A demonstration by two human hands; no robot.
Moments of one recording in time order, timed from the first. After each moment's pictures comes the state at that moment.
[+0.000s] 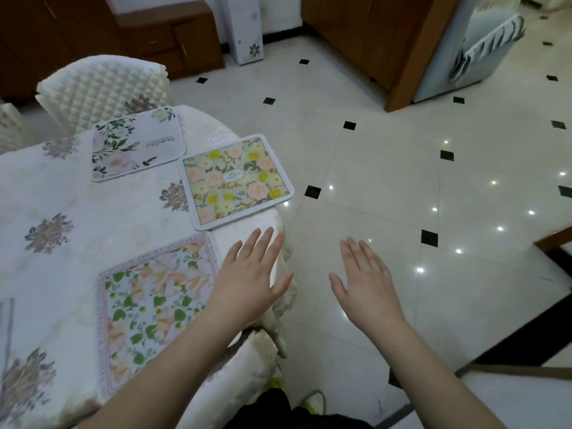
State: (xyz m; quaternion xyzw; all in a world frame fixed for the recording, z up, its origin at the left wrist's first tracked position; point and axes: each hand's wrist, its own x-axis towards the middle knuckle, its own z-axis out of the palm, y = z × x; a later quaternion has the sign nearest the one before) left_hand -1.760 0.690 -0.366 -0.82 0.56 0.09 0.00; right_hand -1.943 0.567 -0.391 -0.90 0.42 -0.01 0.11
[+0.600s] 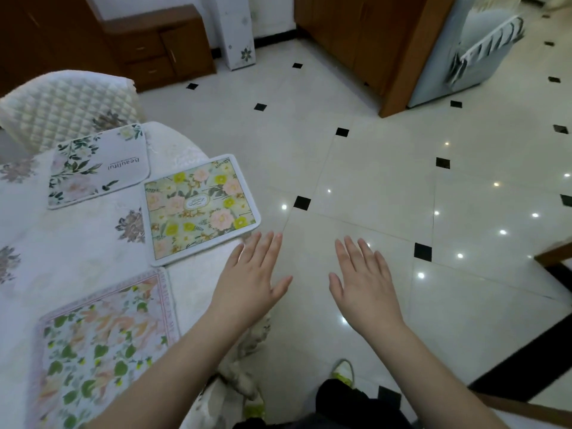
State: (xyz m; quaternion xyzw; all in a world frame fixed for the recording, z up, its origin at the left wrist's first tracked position) left_hand -1.775 0.554 -0.383 -0.83 0.55 0.07 0.01; right_hand -1.954 0.433 -0.403 -0.91 0.40 -0.01 0.04
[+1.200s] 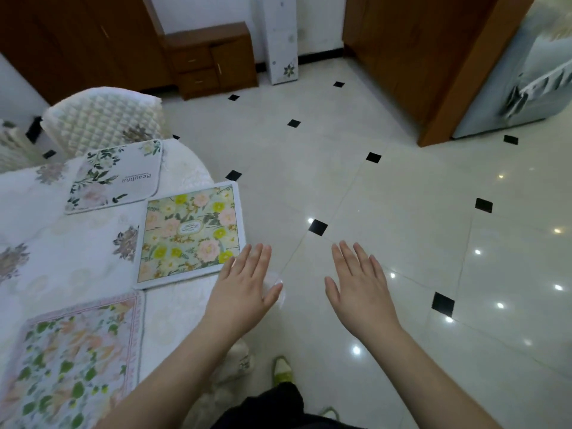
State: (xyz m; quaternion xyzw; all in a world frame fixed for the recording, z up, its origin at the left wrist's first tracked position) left_hand -1.778 0.445 -0.380 -0.89 0.45 0.07 0.02; right_hand -1.930 0.282 -0.395 -0.95 0.31 -0.02 0.07
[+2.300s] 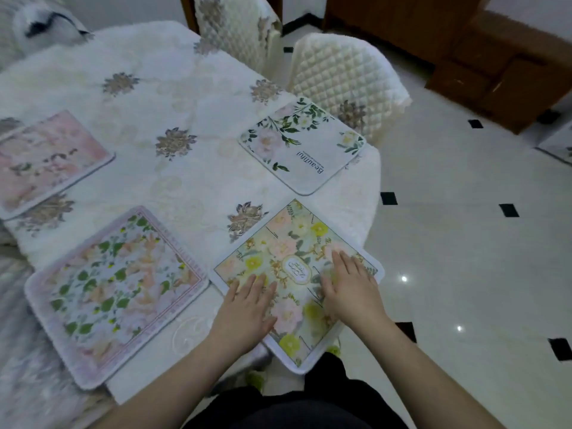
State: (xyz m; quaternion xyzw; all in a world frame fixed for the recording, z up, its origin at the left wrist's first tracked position) left_hand -1.606 0.488 -0.491 -0.98 0.04 0.20 -0.03; right_hand -1.512 0.274 -0.448 -0.97 -0.11 0.20 0.11
